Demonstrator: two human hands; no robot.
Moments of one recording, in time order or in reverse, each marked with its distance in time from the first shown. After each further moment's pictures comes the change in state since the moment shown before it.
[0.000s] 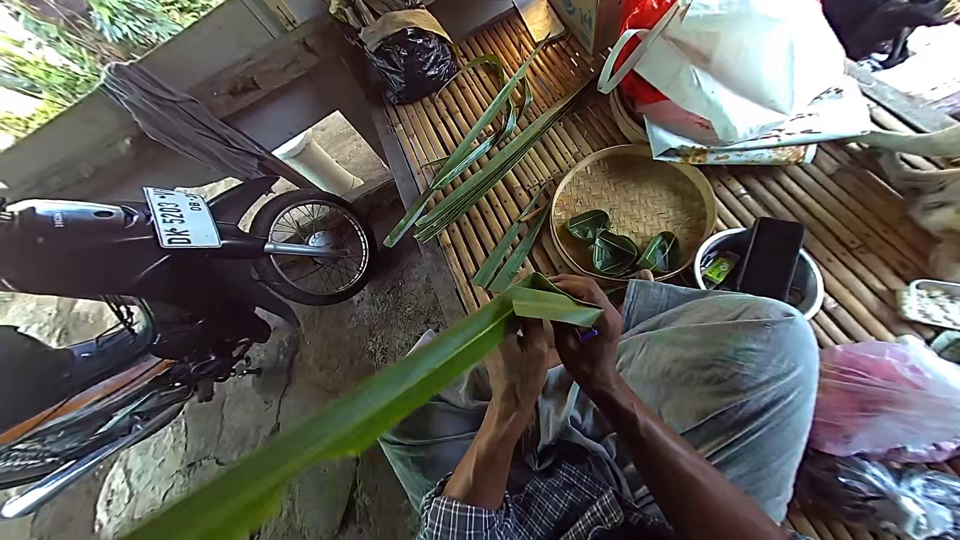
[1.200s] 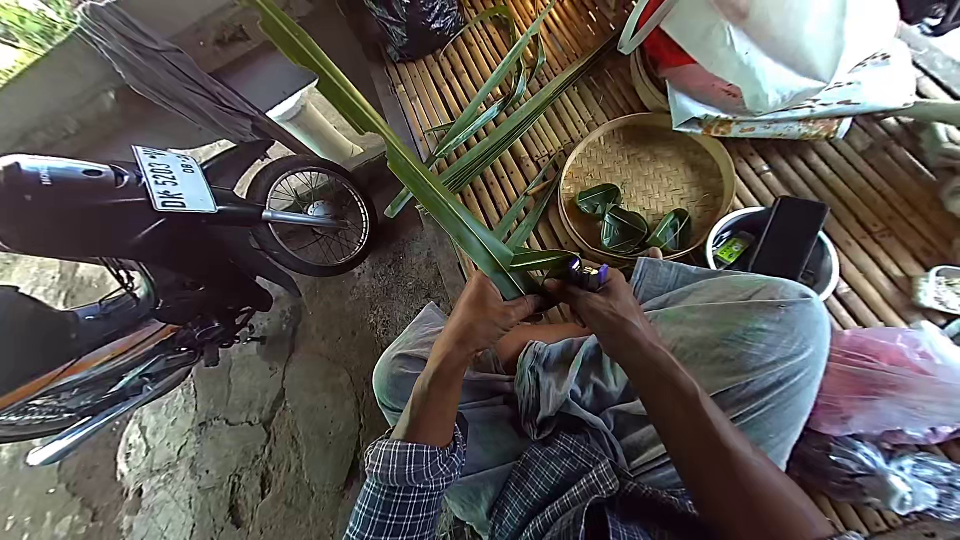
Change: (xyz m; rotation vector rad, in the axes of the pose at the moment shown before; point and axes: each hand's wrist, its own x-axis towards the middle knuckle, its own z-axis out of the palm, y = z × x) left_hand 0.053 -0.016 -0.049 -0.405 -0.735 -0.386; right_hand 0.025 -0.019 -0.029 0.149 -0.403 0.895
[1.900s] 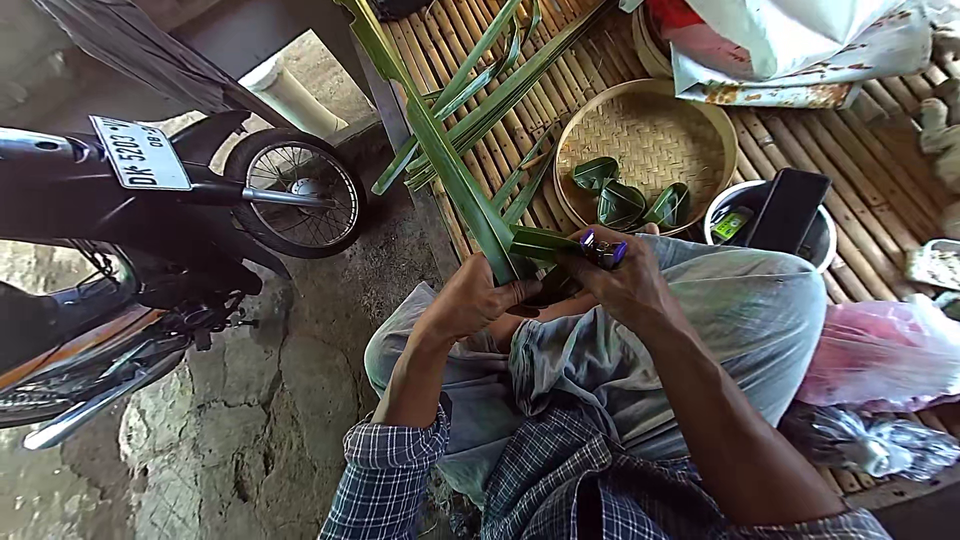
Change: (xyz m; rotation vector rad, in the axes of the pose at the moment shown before) left_hand -0.012 0.006 -0.007 0.006 -0.189 -0.016; right_hand -0.010 -0.014 -0.022 -0.320 0.007 -0.370
